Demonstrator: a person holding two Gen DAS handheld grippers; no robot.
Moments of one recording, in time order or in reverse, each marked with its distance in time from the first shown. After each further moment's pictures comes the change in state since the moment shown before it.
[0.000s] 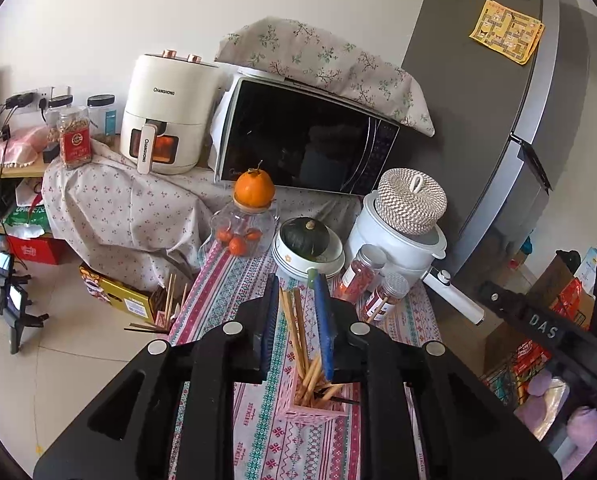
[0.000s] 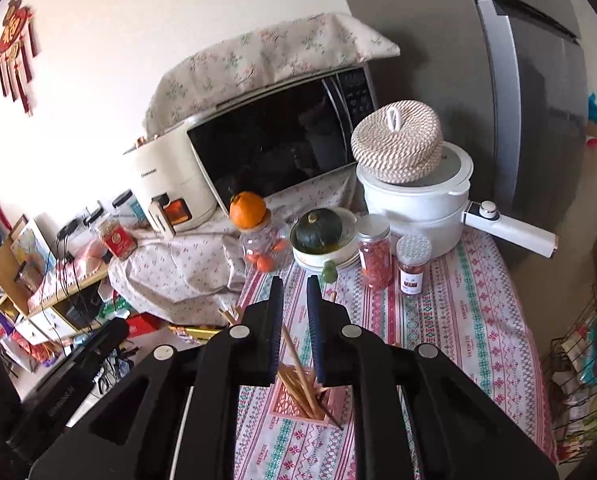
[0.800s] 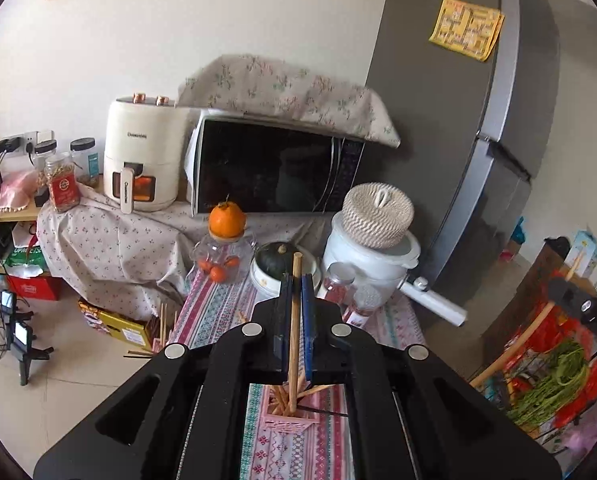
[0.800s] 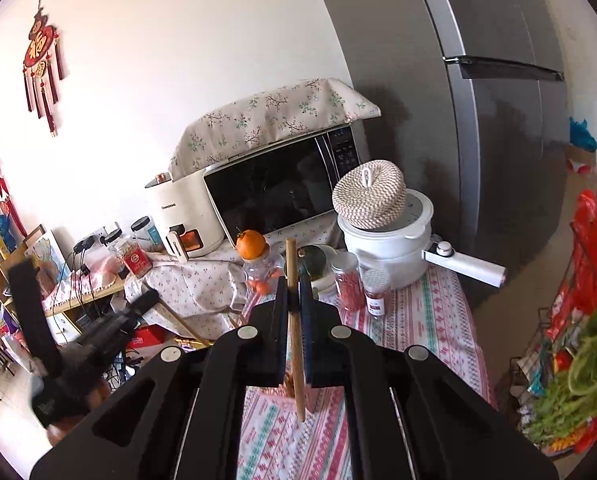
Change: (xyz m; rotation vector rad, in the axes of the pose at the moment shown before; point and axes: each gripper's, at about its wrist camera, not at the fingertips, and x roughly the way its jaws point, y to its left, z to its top) left arm -0.020 -0.055 0.014 0.097 -0.046 -0.006; right arm -0.128 -0.024 0.019 -0.023 -0.121 0.017
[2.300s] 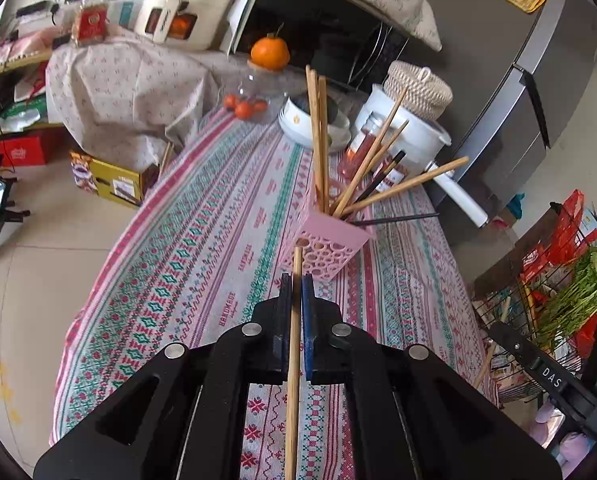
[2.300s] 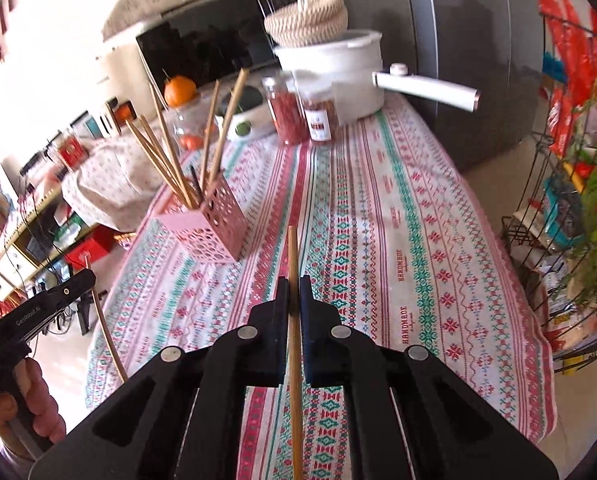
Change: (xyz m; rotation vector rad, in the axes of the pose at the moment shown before) left arm 0.014 0.064 -0.193 -0.184 0.245 -0.050; right arm 0.059 -0.070 -0.216 0.038 0.291 -0.147
